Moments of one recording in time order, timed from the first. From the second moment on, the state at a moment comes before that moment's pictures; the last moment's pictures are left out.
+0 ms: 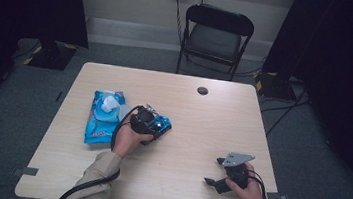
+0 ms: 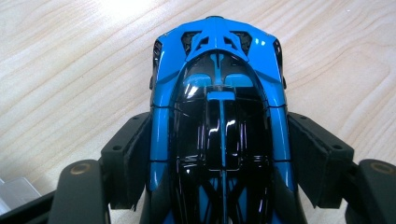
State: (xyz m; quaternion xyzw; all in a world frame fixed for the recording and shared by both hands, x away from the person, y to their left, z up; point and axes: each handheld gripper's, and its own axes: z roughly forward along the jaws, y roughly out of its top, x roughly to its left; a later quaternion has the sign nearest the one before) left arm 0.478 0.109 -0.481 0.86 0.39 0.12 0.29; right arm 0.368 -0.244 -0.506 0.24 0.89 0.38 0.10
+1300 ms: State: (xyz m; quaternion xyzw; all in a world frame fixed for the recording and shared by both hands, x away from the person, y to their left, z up) left arm 0.433 0.020 -0.478 0.89 0.32 0.09 0.31; right arm 0.368 -0.244 -0.506 0.24 0.89 0.38 0.10
